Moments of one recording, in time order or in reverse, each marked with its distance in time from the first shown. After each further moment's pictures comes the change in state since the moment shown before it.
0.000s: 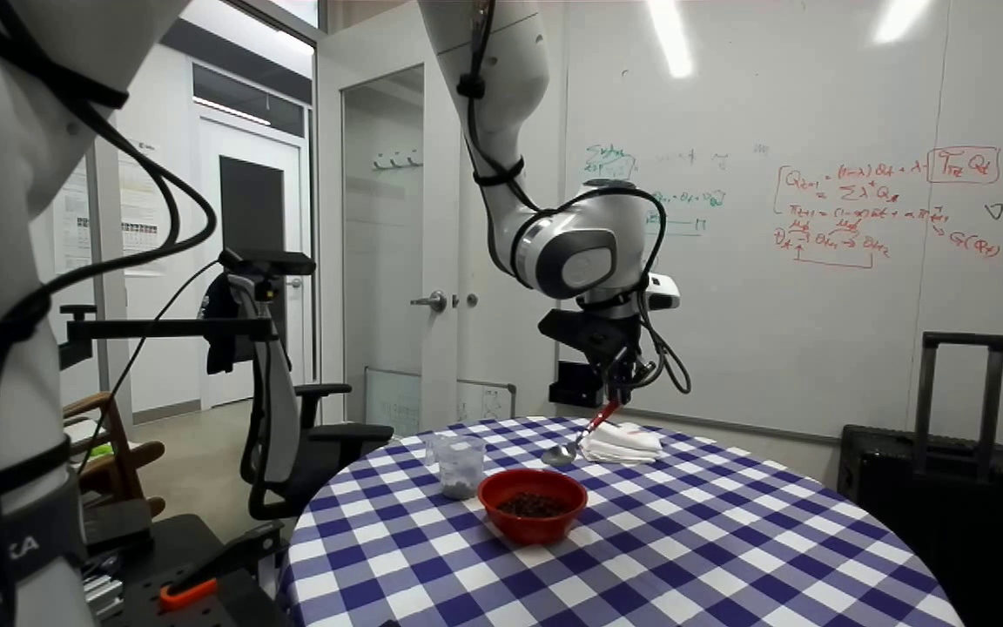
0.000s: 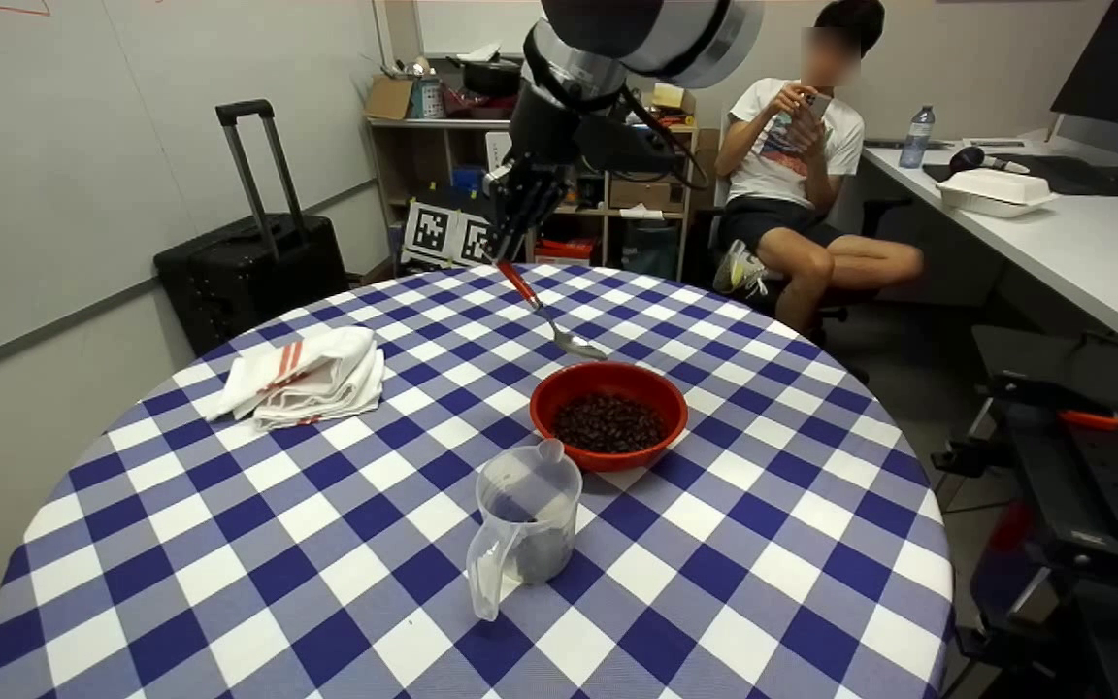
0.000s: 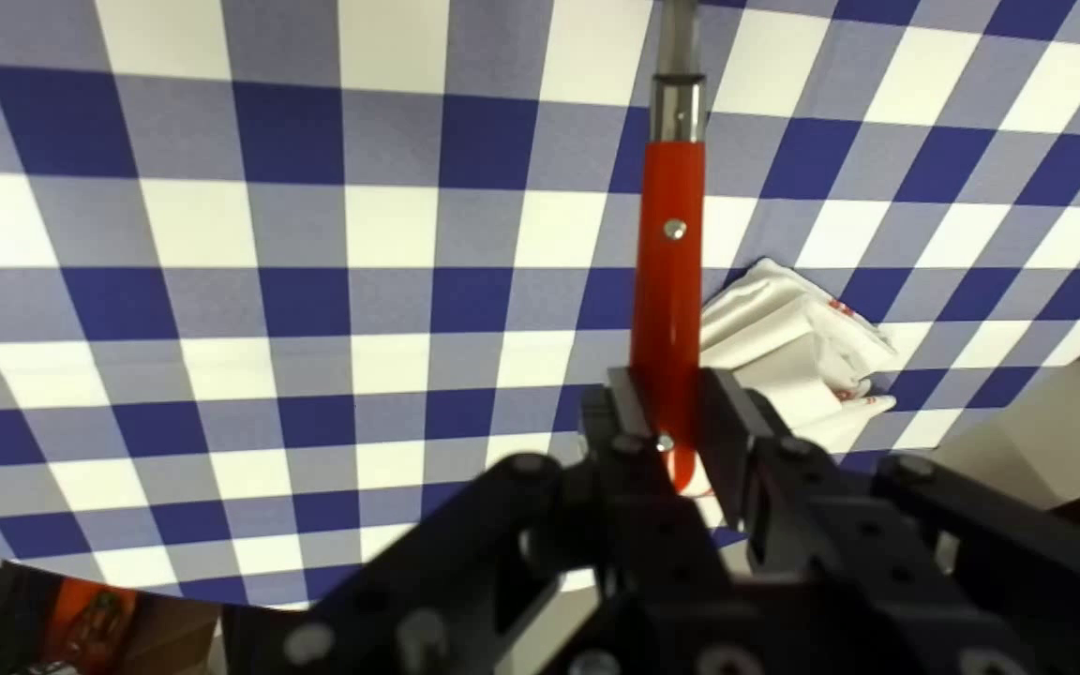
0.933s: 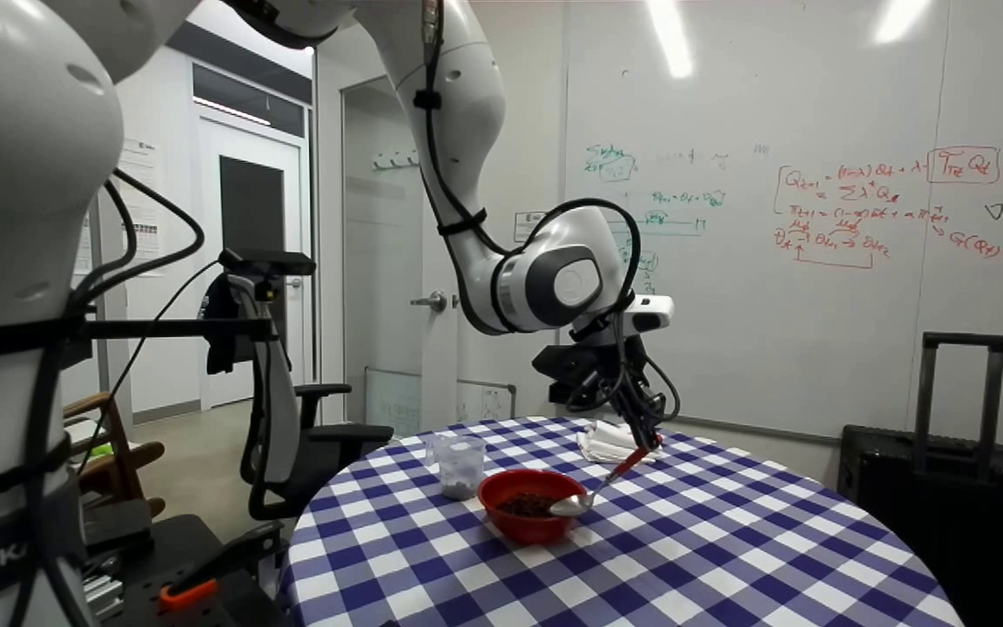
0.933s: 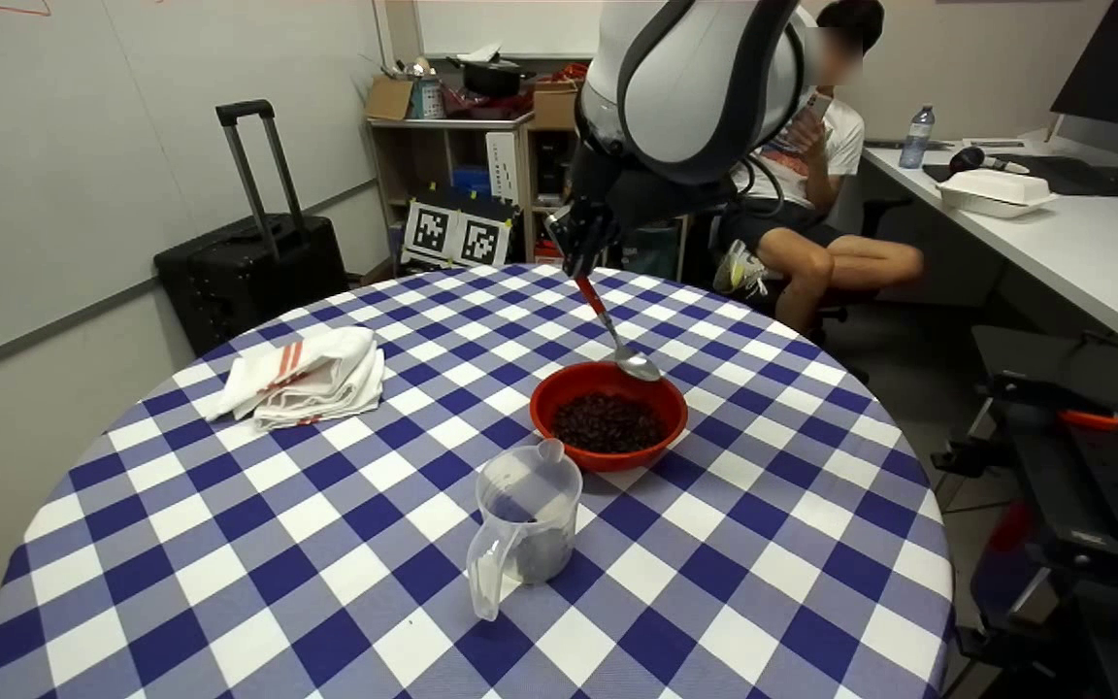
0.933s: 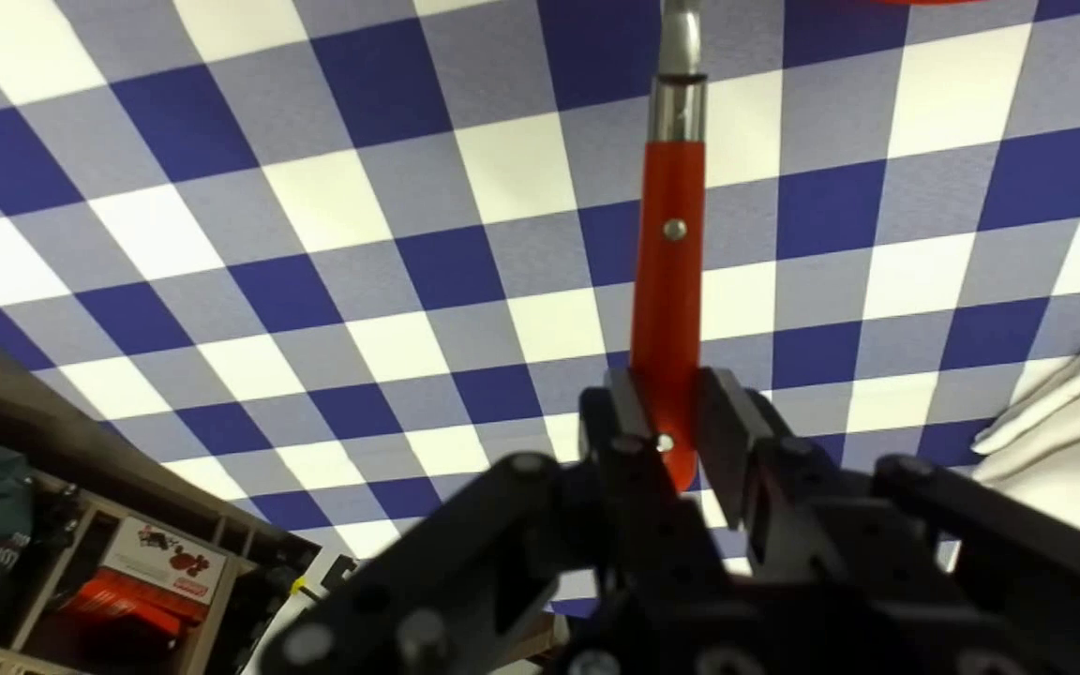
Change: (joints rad) arm 0.527 0.032 -0.599 -0.159 -0.165 0.122 0.535
